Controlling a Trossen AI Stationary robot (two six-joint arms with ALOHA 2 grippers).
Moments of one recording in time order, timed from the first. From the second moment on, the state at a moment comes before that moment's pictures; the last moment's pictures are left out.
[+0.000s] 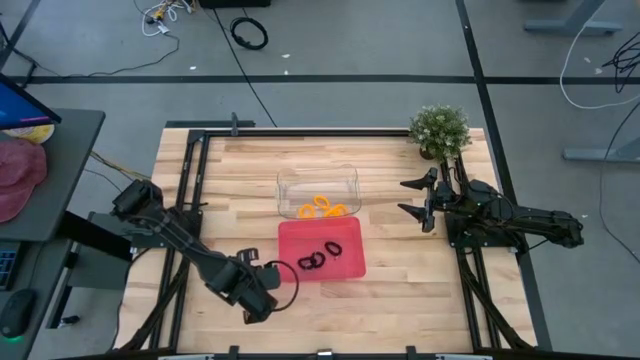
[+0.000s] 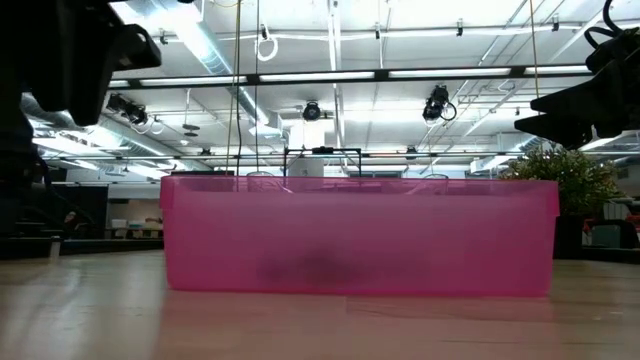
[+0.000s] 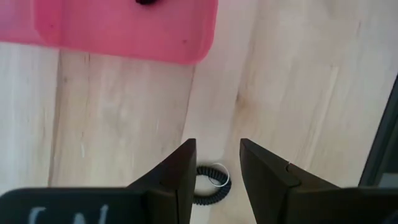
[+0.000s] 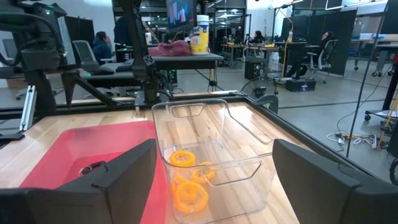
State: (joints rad) left arm -0.66 1.71 1.35 -1.02 -0.18 -0.83; right arm -0.19 0.02 0.02 0.01 -0.01 0.00
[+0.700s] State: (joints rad) left arm -0.77 1.71 1.35 -1.09 -0.24 -1.22; right arm -0.19 0.02 0.02 0.01 -0.01 0.00
